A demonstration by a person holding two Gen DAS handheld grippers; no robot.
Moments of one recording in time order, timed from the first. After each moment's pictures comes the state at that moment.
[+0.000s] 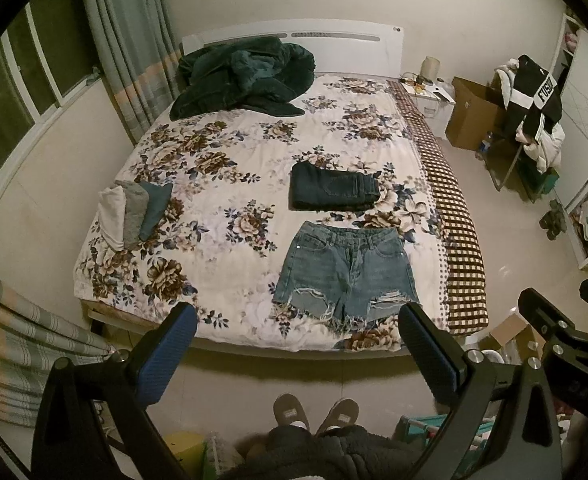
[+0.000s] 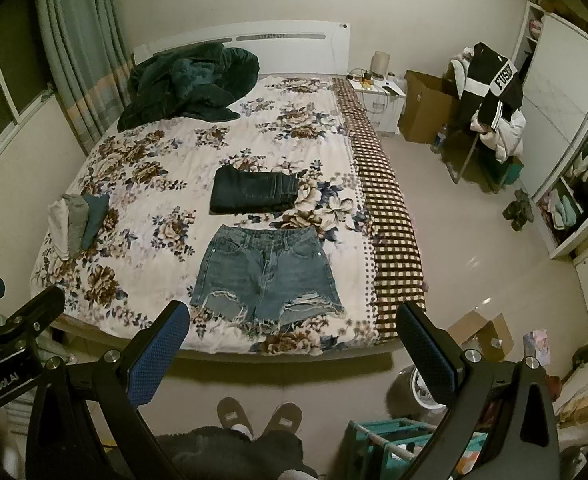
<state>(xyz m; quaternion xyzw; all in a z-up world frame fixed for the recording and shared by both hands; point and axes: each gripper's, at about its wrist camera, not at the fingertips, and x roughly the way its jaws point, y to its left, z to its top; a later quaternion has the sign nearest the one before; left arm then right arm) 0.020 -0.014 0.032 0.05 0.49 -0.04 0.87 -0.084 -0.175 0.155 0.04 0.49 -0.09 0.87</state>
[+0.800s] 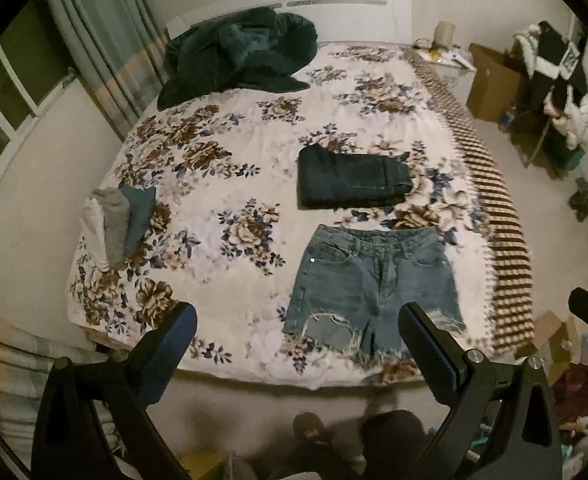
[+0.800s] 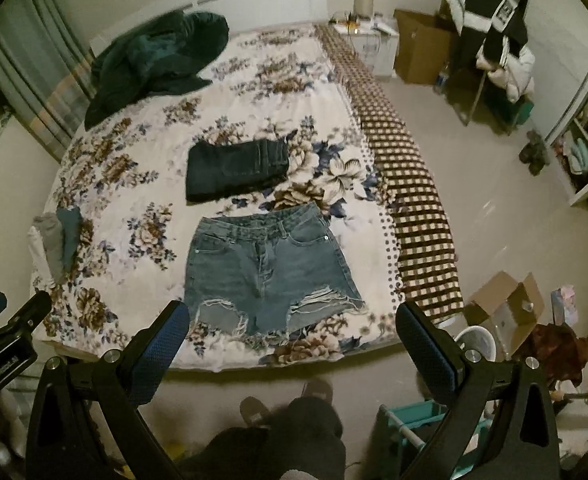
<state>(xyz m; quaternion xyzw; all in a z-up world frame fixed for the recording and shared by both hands) 0.176 -0.044 -0.107 0.09 0.52 -0.01 0.85 0.084 -0.264 -0.030 0.12 0.56 -0.10 0.82</state>
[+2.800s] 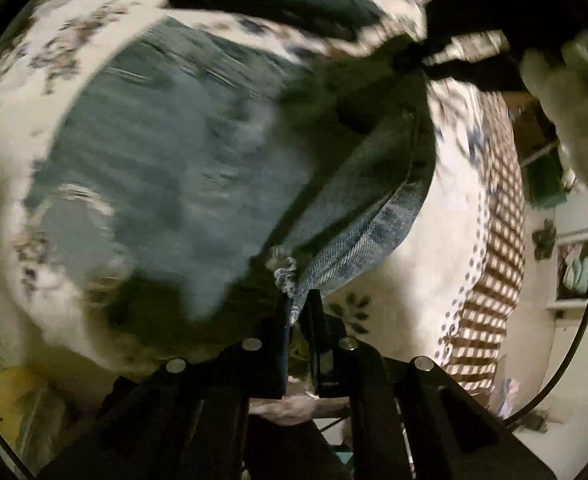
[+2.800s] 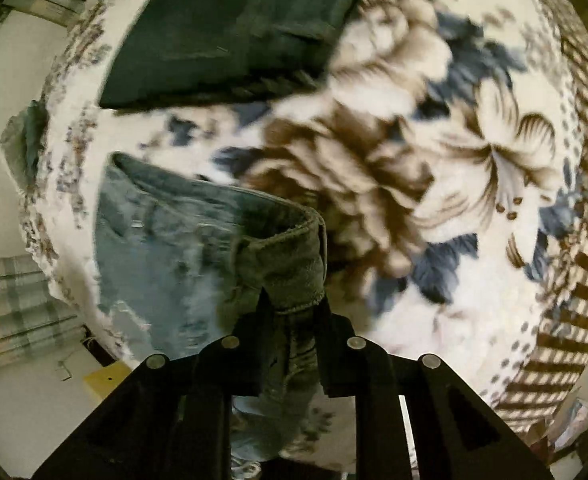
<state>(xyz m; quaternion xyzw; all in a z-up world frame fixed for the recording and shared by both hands) 0.194 -0.142 -0.434 -0.14 0.63 -0.04 0.76 0.406 -0.343 -0.470 0.08 0.73 0.12 0.67</state>
